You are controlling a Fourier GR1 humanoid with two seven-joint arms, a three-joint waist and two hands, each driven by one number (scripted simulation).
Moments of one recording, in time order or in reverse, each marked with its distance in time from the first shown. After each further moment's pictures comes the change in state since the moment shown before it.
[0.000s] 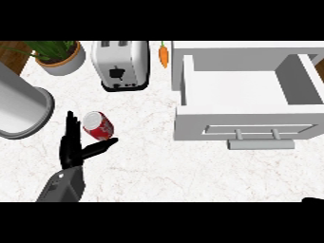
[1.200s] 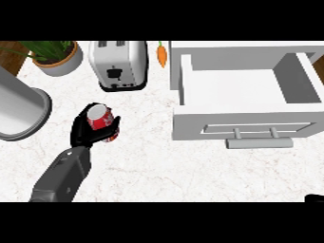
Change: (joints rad) left arm -0.281 0.048 0.032 0.377 0.005 -0.244 -0.187; right arm -0.034 -0.004 -0.021 -0.013 0.023 0.005 0.014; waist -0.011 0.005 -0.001
